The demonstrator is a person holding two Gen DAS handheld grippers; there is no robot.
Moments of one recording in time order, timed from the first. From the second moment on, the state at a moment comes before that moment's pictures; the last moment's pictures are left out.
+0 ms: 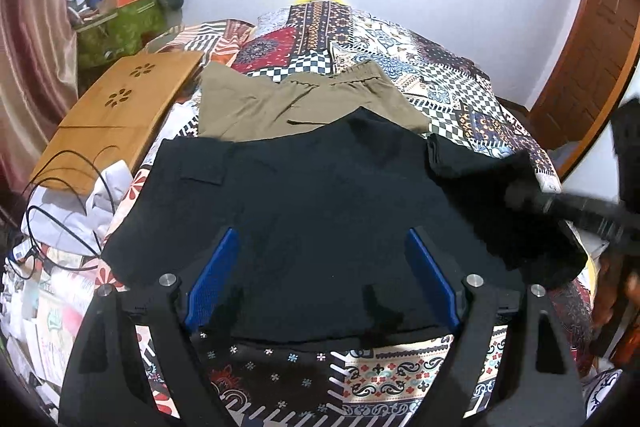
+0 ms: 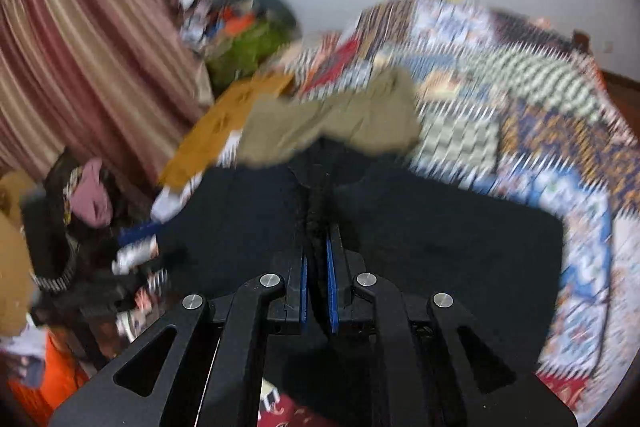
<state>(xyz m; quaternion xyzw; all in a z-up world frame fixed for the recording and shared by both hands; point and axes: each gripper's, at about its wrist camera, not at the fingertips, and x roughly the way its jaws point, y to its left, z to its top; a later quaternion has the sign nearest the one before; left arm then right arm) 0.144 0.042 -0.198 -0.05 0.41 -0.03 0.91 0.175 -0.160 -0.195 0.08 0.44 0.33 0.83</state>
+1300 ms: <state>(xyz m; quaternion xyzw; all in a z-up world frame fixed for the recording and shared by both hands) 0.193 -0.087 -0.245 0.07 0.47 -0.12 0.87 0.166 -0.260 -0.239 0.02 0.50 0.20 0.84</state>
